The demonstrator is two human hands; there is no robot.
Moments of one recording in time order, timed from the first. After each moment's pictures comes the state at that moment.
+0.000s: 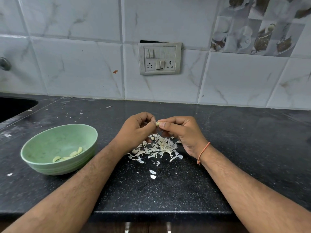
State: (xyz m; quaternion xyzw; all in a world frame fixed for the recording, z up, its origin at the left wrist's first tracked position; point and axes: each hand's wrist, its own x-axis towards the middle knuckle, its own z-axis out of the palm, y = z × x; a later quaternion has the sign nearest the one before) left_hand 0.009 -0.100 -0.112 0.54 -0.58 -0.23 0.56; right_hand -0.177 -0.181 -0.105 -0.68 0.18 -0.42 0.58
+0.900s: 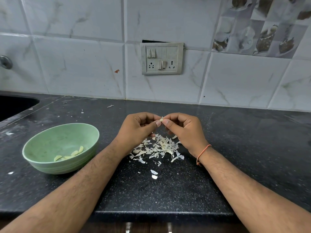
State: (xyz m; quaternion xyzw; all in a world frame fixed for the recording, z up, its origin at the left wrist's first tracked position) left_hand 0.007 -0.101 -0.112 0.50 -0.55 -0.27 0.61; right_hand -0.175 -0.191 -0.113 -0.75 0.21 -0.49 0.39
